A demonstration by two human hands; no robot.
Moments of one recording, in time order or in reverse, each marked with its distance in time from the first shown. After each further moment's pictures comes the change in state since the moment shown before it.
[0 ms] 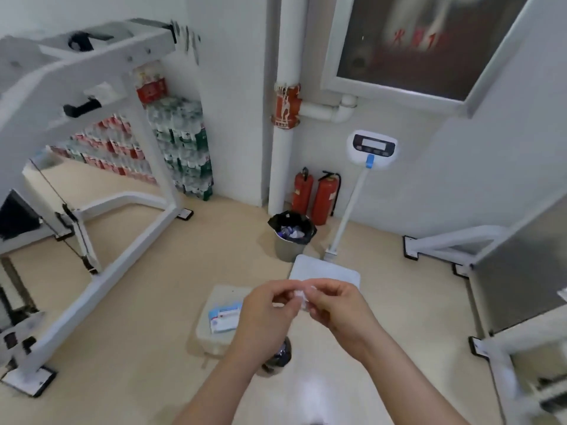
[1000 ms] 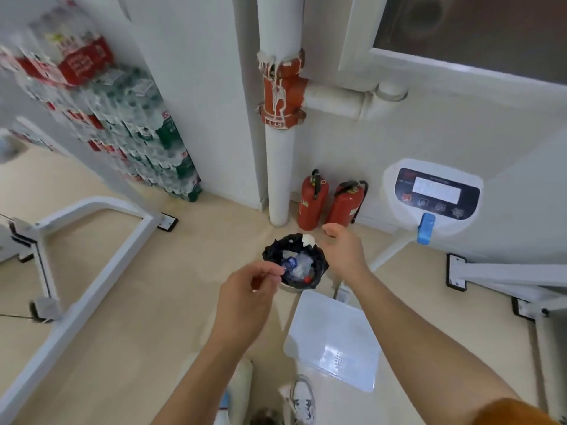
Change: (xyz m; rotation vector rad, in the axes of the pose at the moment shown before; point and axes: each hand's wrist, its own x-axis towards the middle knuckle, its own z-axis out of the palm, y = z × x) left_hand 0.506 0.019 0.056 0.014 0.153 -0.272; right_hand 0.605 -0.135 -0.118 -0.772 0.246 -0.083
